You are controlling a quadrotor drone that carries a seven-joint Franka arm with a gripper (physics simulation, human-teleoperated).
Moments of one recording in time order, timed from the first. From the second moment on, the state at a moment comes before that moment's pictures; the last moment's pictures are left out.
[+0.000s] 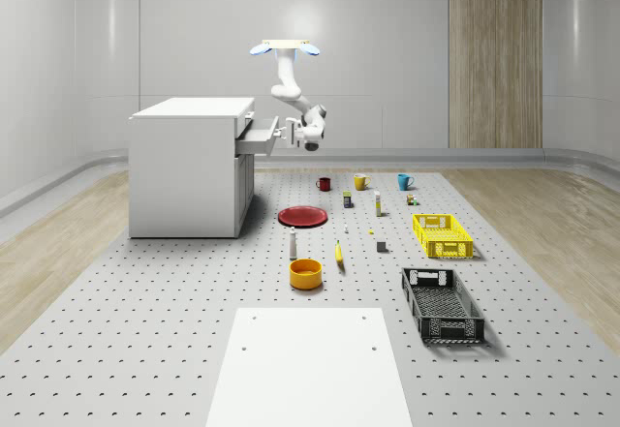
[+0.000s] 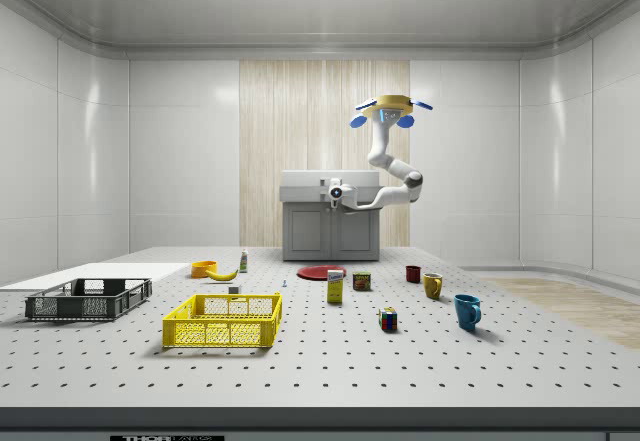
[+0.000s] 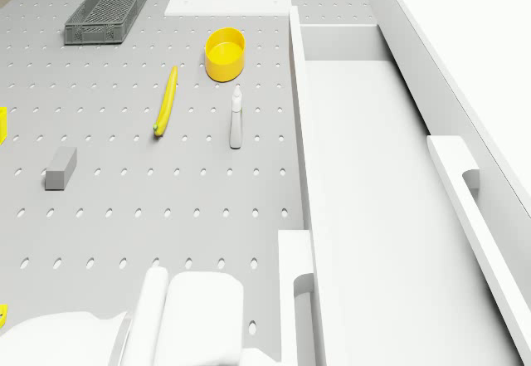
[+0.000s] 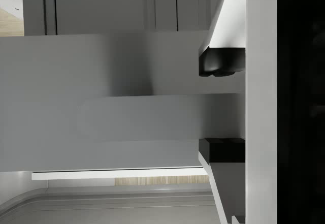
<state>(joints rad) 0.70 -1.06 -0.90 -2.48 0.81 1.76 0.75</state>
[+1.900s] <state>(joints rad) 0.76 -1.15 -1.01 -2.40 0.67 1.73 0.81</state>
